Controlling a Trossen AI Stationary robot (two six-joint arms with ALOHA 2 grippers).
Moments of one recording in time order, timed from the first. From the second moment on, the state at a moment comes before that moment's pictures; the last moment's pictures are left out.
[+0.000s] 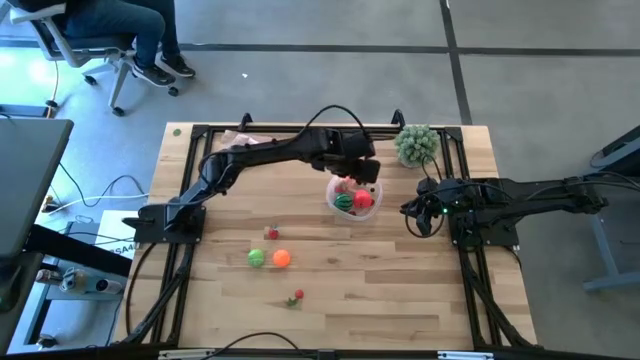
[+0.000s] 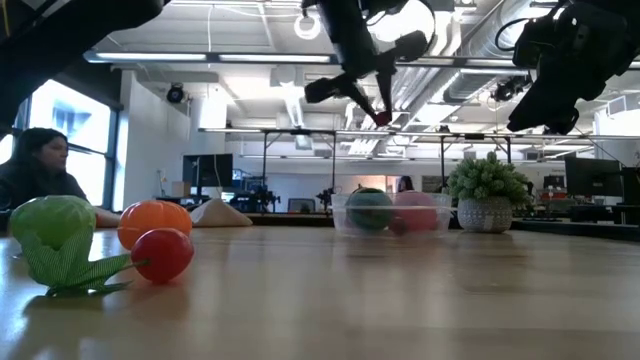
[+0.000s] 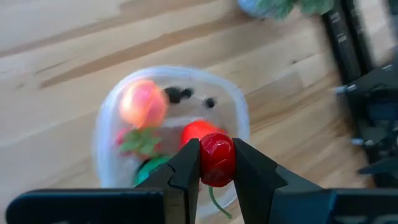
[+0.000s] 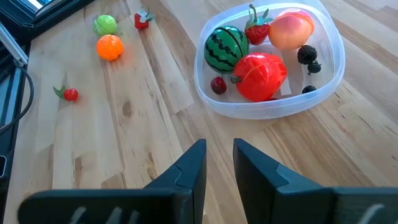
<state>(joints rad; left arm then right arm) 0.29 2.30 2.35 -1.12 -0.15 -1.00 0.03 0.57 0.46 -0.54 0.10 0.52</state>
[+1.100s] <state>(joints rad) 0.29 2.50 2.34 -1.10 -0.10 -1.00 0.03 0.57 0.46 -0.54 0.10 0.52</state>
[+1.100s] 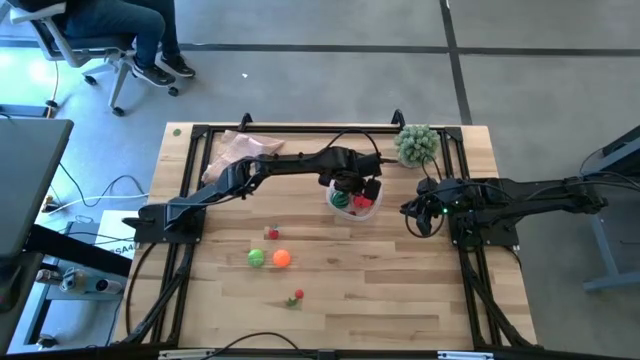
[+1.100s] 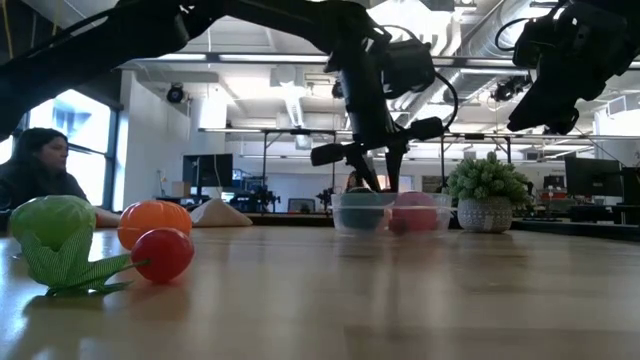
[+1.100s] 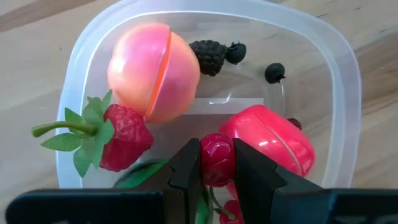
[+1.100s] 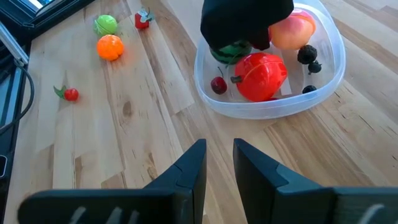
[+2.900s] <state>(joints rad) 0.31 2.14 2.01 -1.57 0.12 -1.20 0.03 0.57 0.46 -0.54 0.10 0.52</state>
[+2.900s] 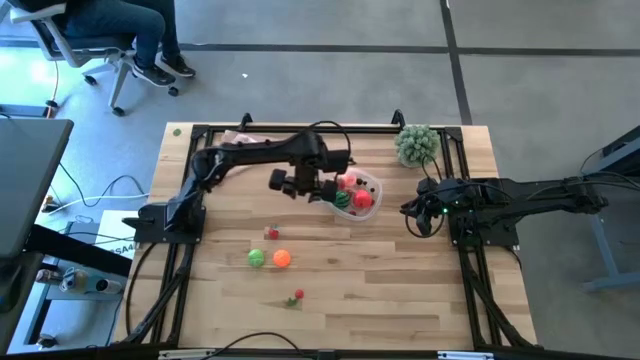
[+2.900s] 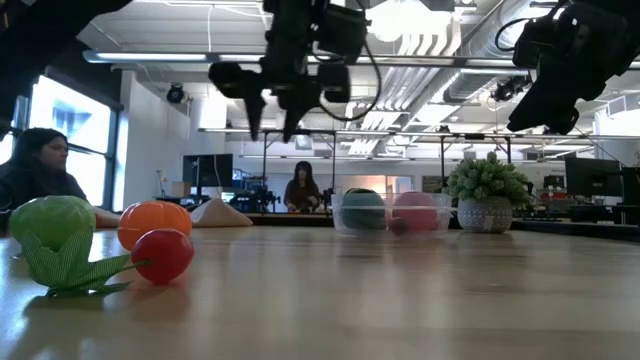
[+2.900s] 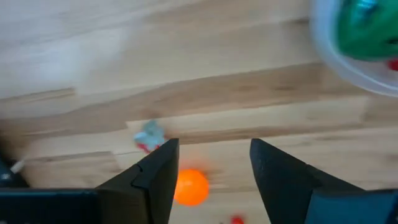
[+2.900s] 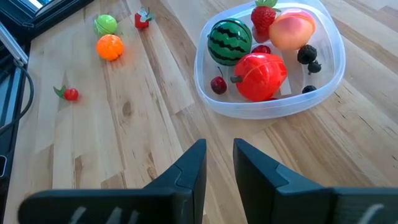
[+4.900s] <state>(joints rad) 0.05 1.68 1.00 -0.83 -0.01 -1.65 0.03 0.57 0.46 -0.54 0.10 0.52</state>
